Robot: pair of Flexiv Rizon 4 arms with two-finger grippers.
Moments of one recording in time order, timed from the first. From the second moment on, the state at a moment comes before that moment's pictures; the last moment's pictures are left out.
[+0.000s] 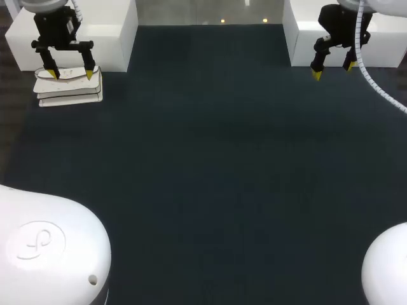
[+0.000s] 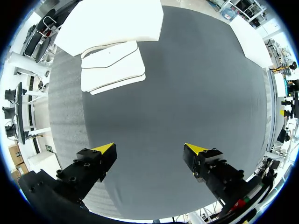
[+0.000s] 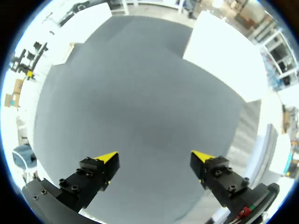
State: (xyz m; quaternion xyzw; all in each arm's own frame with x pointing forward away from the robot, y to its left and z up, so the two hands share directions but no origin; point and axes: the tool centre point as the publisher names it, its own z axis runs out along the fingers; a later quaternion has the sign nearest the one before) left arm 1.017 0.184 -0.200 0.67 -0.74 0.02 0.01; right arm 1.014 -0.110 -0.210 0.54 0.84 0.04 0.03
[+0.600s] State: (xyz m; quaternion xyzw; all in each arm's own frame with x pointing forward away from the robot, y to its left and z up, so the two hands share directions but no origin) left arm 1.053 0.278 -0.224 0.68 -0.73 0.07 0.04; right arm 1.011 -0.036 -0.244 0.28 0.95 0.11 0.06
